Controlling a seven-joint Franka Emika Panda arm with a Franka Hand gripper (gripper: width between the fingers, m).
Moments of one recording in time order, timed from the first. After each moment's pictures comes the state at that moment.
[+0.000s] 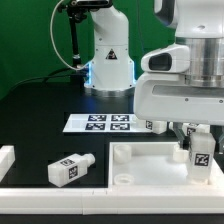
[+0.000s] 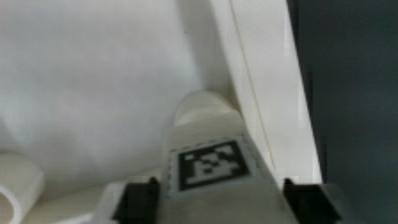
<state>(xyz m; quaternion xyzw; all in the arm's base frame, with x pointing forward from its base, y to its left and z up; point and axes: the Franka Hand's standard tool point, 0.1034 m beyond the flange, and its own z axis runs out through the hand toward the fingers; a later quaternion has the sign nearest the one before) 0.637 0.115 0.077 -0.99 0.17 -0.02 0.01</state>
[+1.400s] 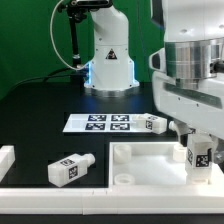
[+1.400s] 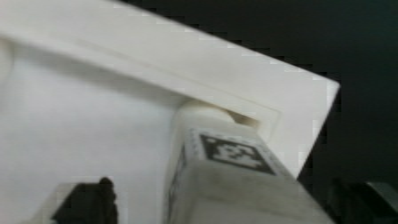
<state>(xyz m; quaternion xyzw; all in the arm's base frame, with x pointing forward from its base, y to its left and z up) 0.640 0.110 0.075 -0.88 0.47 -0.01 0.06</state>
